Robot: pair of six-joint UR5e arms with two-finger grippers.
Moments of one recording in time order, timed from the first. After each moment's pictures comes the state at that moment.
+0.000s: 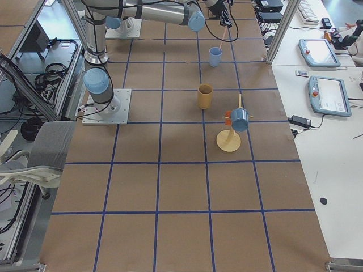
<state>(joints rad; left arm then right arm) -1.69 -1.54 -1.51 -1.57 1.41 -0.03 1.86 -1.26 1.59 -2.59 -1.66 0.42</state>
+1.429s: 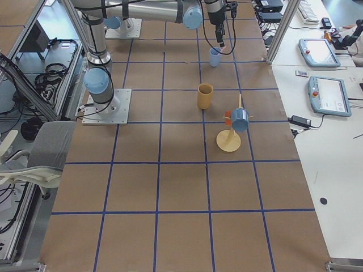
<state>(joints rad) -1.69 -1.52 -1.53 -1.47 1.39 -0.03 1.66 -1.40 1.55 -2.02 -1.66 0.22</state>
